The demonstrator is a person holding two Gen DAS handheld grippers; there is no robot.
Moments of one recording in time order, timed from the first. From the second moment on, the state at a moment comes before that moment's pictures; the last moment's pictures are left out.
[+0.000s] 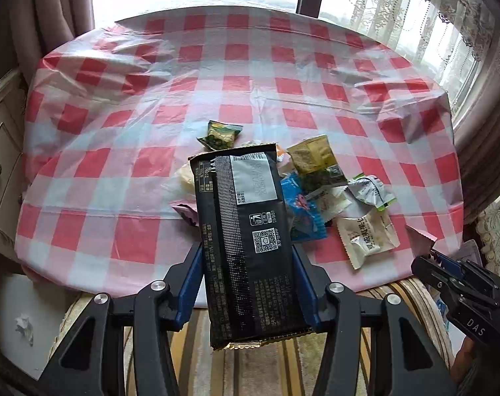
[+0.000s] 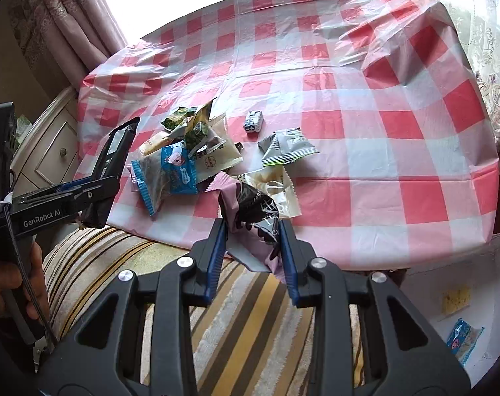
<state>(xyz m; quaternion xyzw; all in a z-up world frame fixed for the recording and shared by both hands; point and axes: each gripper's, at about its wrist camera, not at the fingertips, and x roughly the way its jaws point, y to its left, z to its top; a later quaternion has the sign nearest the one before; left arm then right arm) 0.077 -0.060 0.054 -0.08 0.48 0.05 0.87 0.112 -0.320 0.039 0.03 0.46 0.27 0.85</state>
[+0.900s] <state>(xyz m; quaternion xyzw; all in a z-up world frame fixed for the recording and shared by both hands) 0.108 -0.370 0.016 0.08 0.53 -0.29 0.79 0.077 -0.558 -0.030 0.14 0.51 0.00 0.85</state>
